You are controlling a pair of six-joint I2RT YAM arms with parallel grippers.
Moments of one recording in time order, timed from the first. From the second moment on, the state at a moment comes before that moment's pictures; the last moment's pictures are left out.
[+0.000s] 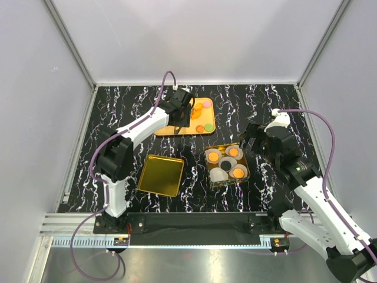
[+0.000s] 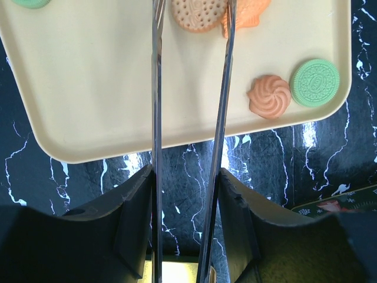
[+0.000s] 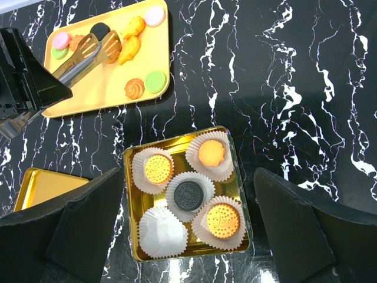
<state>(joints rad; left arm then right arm) -0.58 1.96 1.62 -0.63 -0.24 -0.39 0.49 0.81 0.87 -0.52 0.30 0.49</state>
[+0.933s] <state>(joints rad) -0.57 1.92 1.62 -0.65 -0.25 -0.39 0.49 0.81 0.87 -0.52 0.30 0.49</state>
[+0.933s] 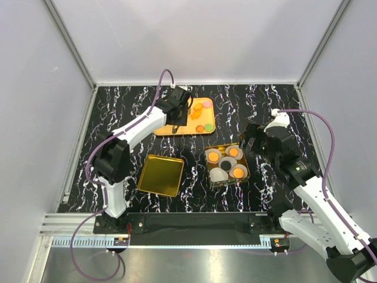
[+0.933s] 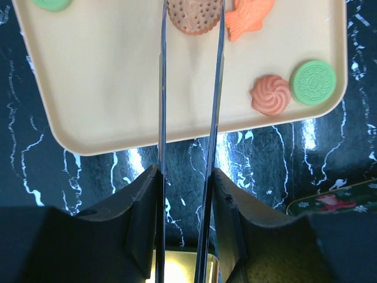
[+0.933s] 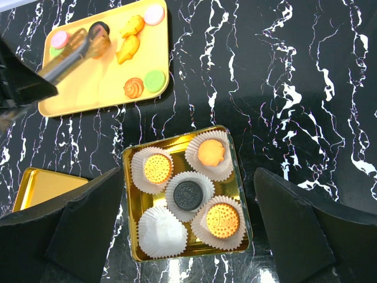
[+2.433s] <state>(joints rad) -1.13 1.49 1.36 -0.82 -0.31 -0.54 0.49 0.82 0.87 -0.51 0.30 0.49</state>
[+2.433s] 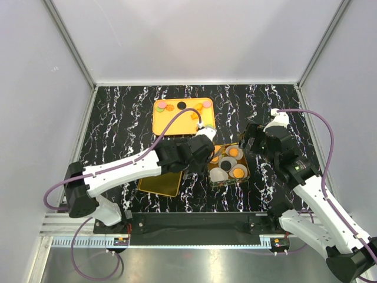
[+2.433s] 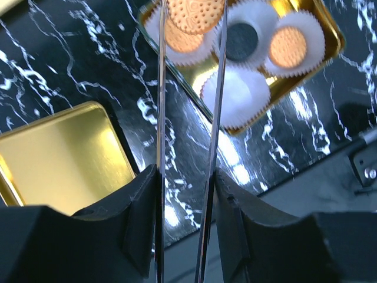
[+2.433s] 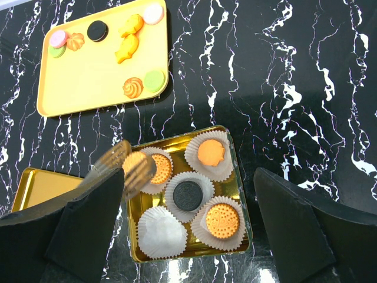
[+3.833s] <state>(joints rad) -1.33 1.46 1.23 -0.84 -0.31 -0.70 0.49 0.82 0.87 -0.51 0.30 0.49</state>
